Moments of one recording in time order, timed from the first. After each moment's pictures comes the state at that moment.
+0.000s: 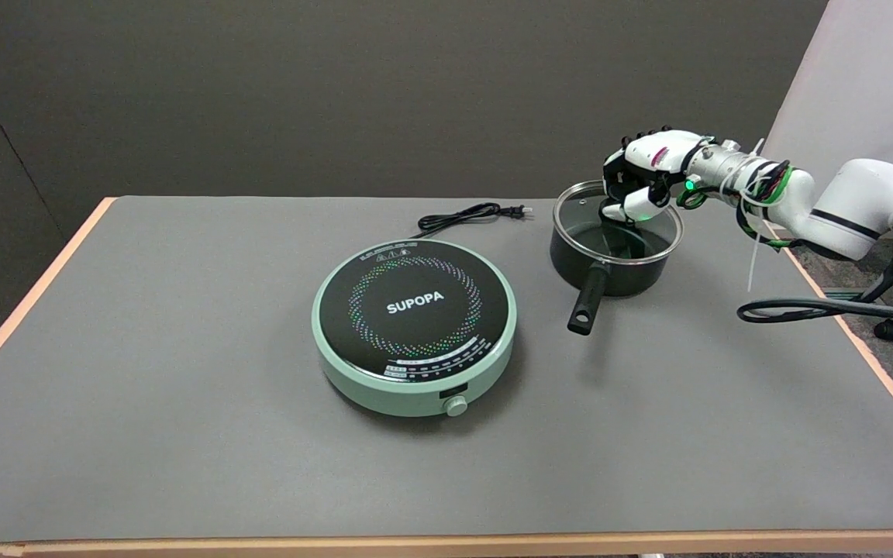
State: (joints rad) arm 0.95 -0.50 0.38 -1.01 0.31 -0.09 -2.18
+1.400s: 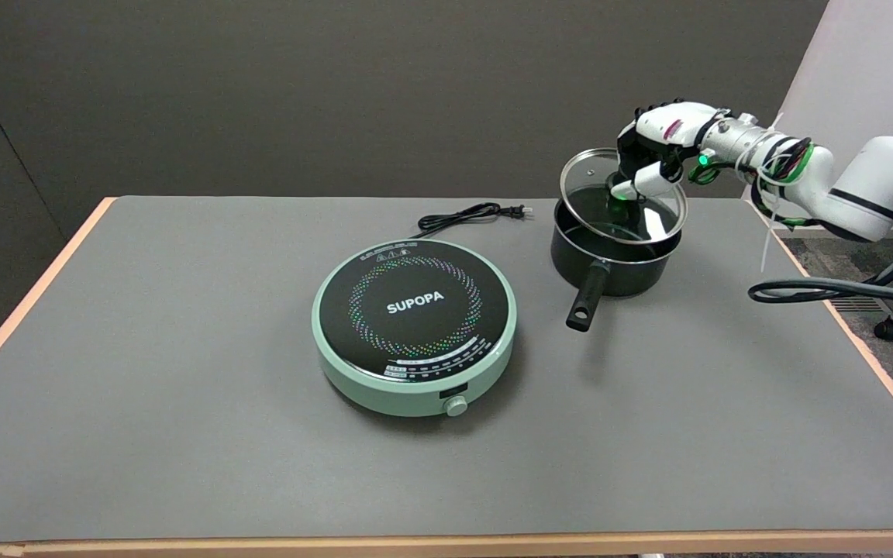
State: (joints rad) arm 1.00 -0.46 0.39 -1.02 0.29 -0.11 -2.16
